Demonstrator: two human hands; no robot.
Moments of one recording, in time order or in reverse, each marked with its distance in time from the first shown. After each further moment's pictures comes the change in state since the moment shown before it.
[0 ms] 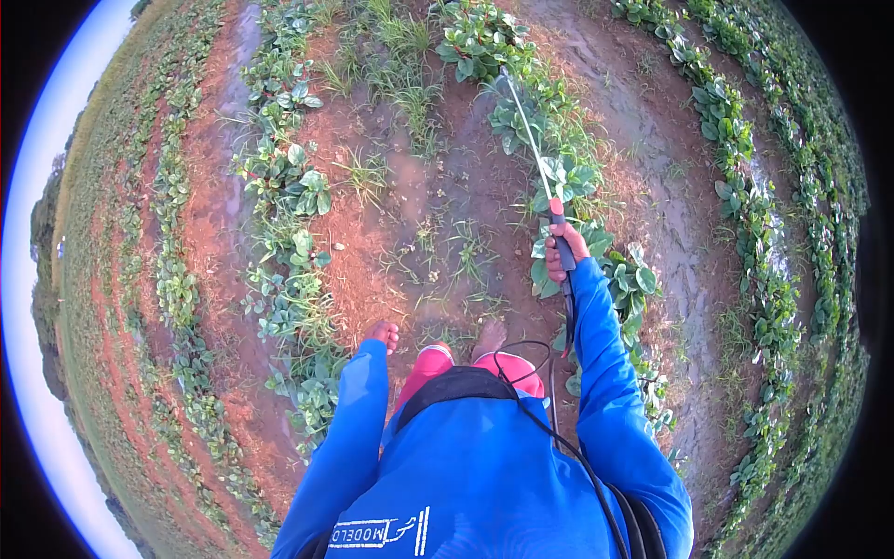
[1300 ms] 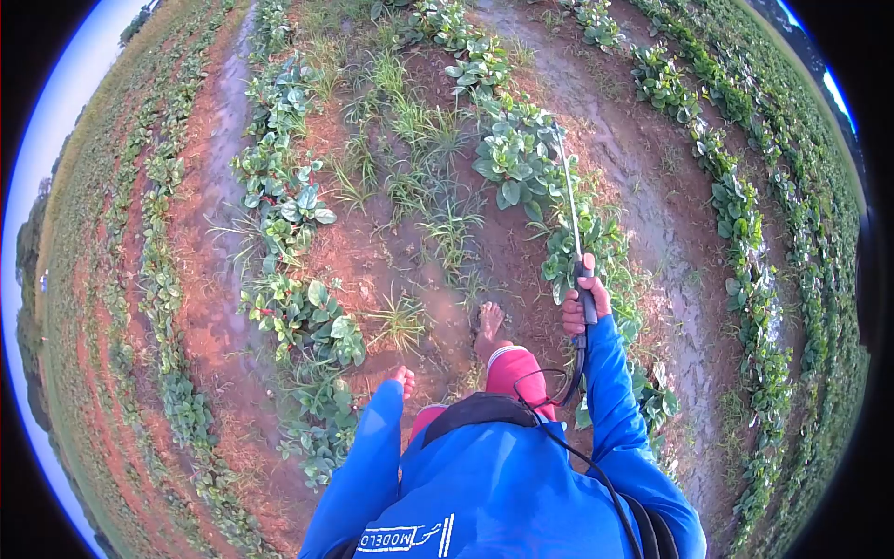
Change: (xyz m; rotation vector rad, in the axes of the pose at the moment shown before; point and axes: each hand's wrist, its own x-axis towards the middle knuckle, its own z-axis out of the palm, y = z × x) left_hand 0.333 0.364 -0.155 -0.008 -0.230 0.037; right_hand 0.261 -0.289 0.283 0.275 -0.136 -0.175
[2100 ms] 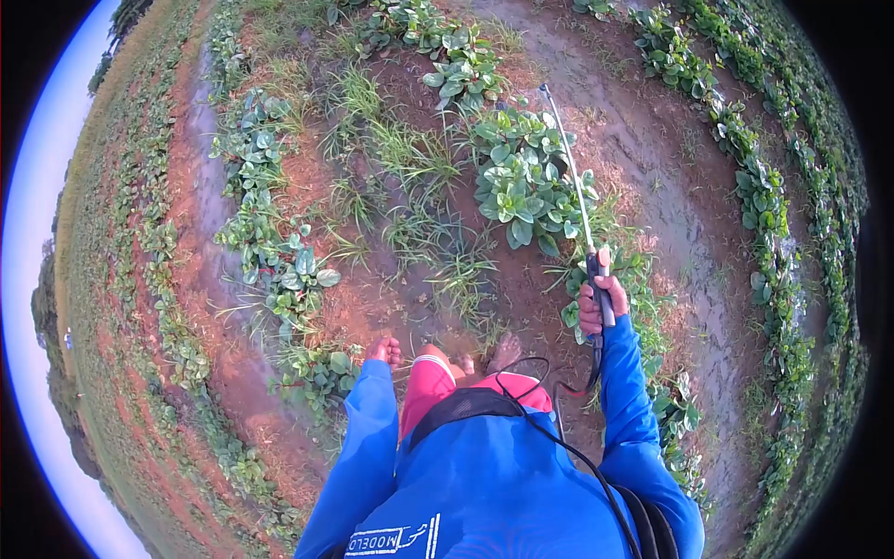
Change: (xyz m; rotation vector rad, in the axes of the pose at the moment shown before) left_hand 0.121 0.380 -0.021 -0.028 0.121 -0.011; right_hand 0.171 -0.206 0.044 0.171 -0.055 -0.024
